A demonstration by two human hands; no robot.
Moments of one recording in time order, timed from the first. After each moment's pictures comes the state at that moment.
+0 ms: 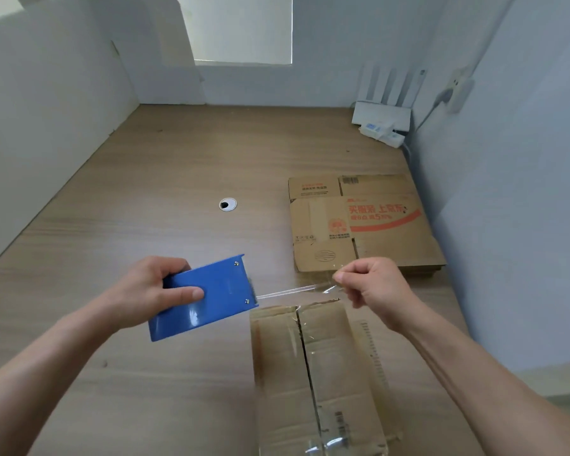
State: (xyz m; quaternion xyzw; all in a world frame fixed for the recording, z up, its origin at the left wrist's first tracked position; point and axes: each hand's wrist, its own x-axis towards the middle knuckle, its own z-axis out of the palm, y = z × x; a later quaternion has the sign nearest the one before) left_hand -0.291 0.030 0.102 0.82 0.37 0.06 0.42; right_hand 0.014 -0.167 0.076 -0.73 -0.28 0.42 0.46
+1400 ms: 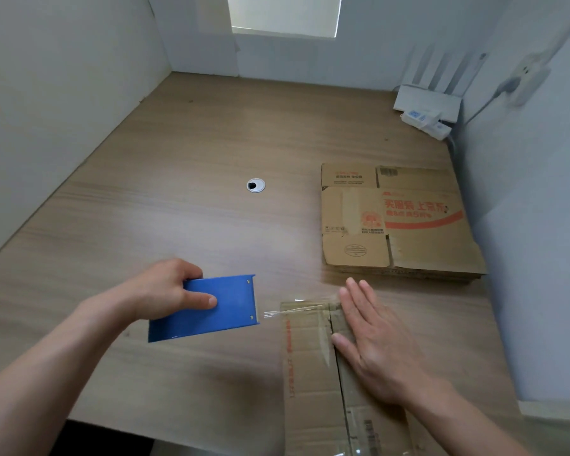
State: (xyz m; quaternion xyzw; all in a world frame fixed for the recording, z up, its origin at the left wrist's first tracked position) left_hand -0.316 0.044 0.072 0.81 0.46 -0.11 0.35; right_hand -0.034 -0.194 0.008 -0.76 -0.62 0.20 -0.01
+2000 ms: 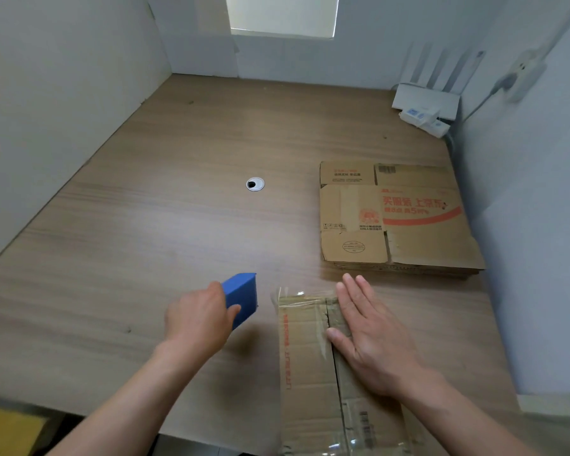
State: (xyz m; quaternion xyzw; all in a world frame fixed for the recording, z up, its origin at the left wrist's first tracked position) left_hand -0.274 -0.030 0.009 0.82 0.57 -0.11 0.01; right_hand -0.036 -0.195 0.008 -0.76 -0.62 0.19 0.02
